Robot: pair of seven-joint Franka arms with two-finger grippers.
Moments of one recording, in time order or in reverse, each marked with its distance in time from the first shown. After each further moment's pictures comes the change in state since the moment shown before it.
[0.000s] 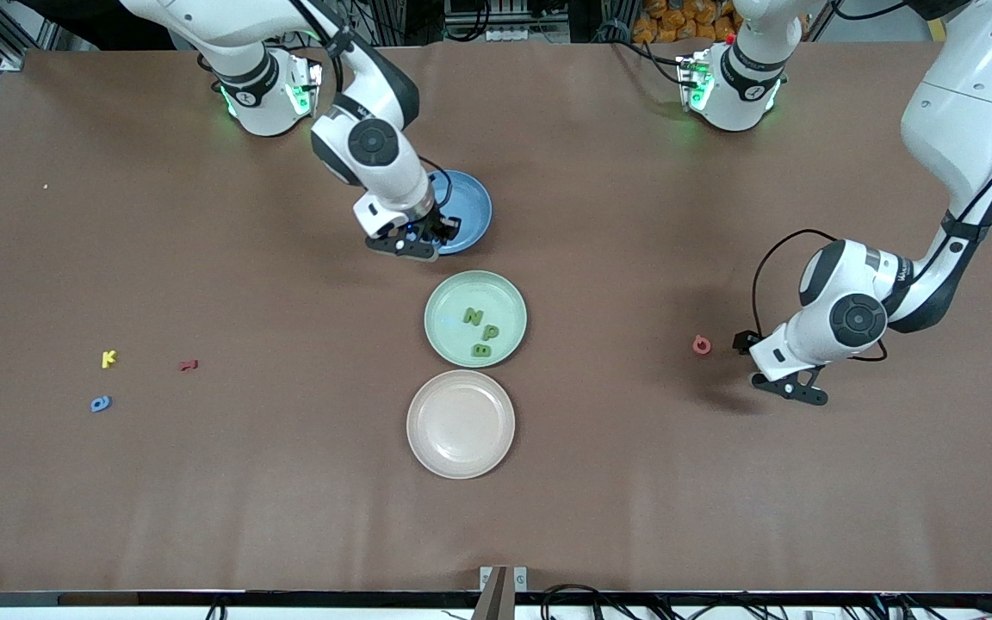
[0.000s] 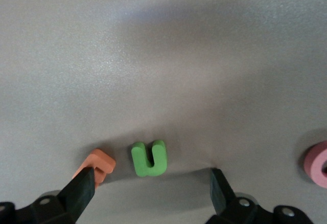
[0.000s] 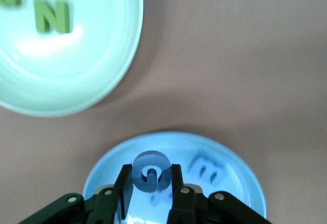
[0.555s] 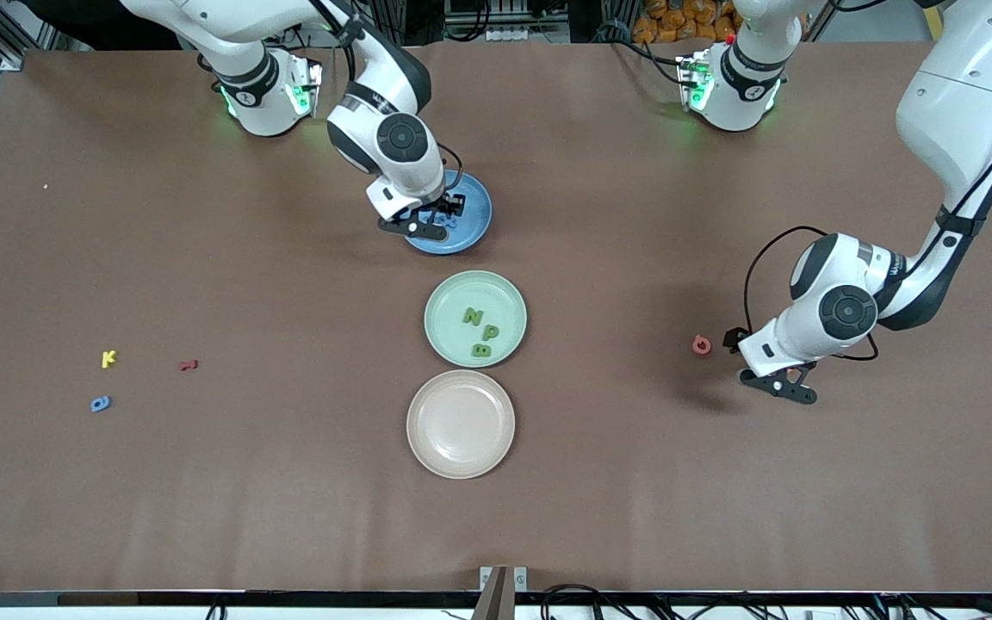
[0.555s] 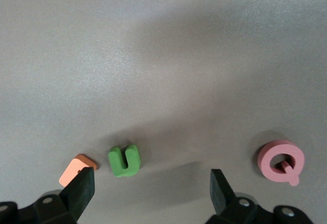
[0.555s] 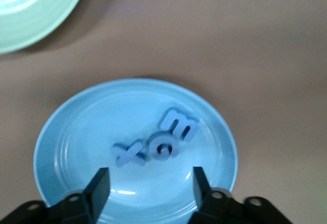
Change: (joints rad) left arm -0.003 -0.025 -0.043 -0.008 0.000 -0.005 -0.003; right arm -0.018 0.015 0.068 0.005 -0.001 -0.169 0.029
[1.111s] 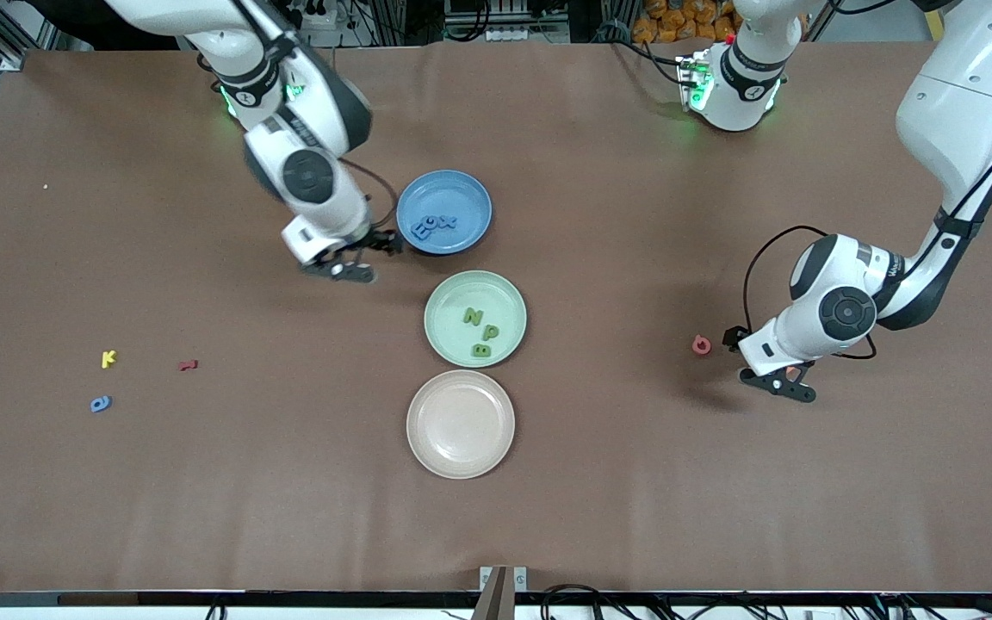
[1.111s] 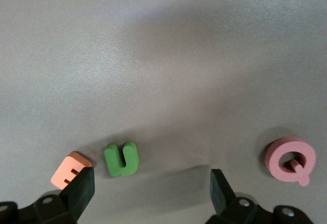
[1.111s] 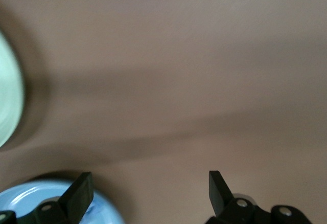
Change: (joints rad) left arm 0.010 0.012 0.003 -0.011 0.000 0.010 -0.001; right arm -0.305 -0.122 -0.002 0.018 -0.002 -0.122 -0.381
